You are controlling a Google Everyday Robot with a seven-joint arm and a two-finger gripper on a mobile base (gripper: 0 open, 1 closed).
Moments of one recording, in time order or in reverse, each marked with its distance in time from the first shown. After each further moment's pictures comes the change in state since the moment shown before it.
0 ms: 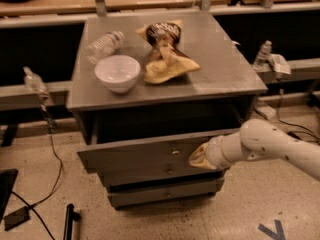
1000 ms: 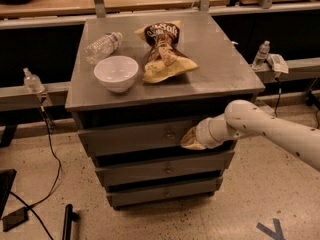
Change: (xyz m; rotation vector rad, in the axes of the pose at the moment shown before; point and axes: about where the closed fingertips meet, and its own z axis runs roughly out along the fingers) arm -0.010 -0.069 0.028 0.012 0.007 -0.025
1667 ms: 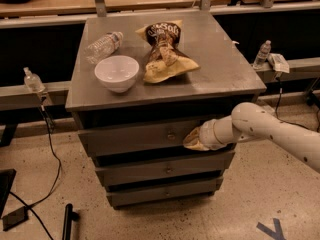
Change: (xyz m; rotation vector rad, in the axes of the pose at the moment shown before) arm 0.006 0.011 -0.006 0.004 -0.041 0.011
